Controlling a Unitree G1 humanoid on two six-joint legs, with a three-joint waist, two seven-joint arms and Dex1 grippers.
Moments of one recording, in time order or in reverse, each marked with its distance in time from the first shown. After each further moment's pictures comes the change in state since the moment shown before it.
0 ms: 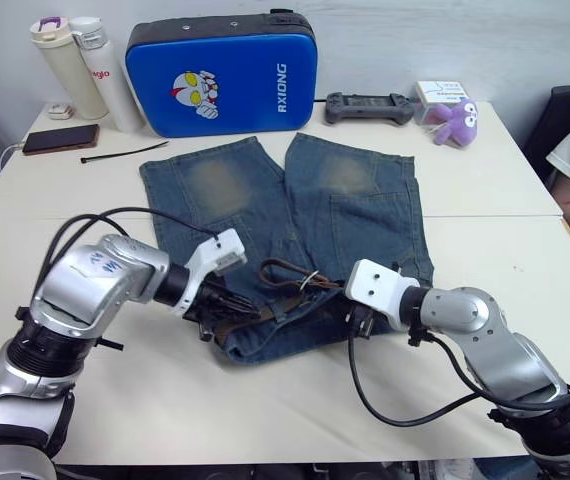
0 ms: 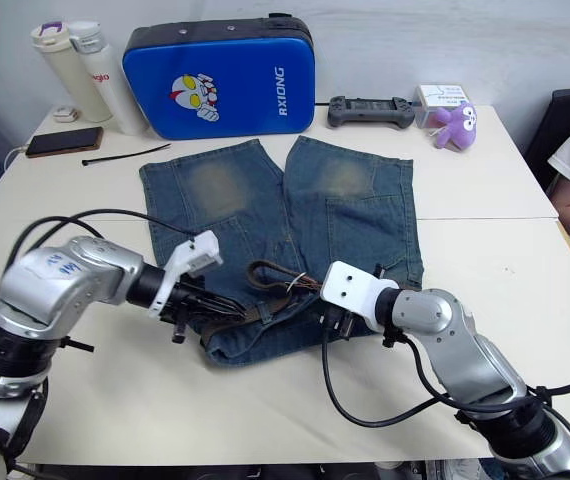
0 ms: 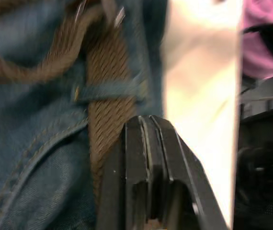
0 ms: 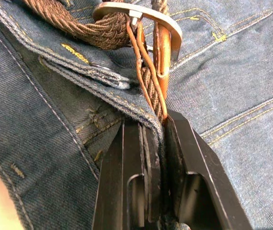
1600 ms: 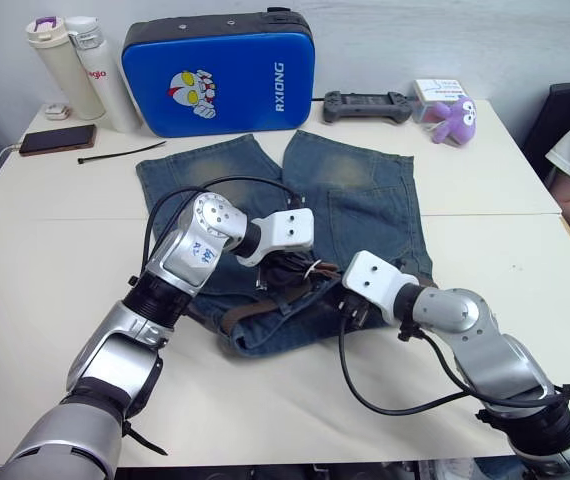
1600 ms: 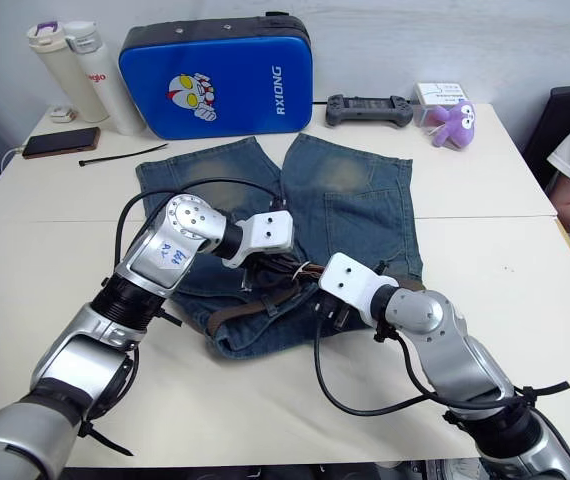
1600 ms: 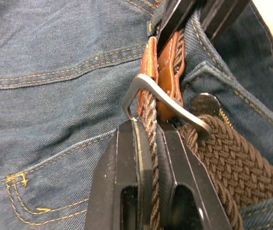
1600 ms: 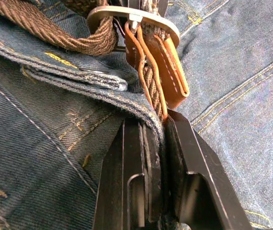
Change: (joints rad) left arm -0.271 -0.379 -0.159 0.543 0.596 -0.837 -0.146; right arm -0.007 0.060 0.009 -0.003 -0.044 0.089 -0.105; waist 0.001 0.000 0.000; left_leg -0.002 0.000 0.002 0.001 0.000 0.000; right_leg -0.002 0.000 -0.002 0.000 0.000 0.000
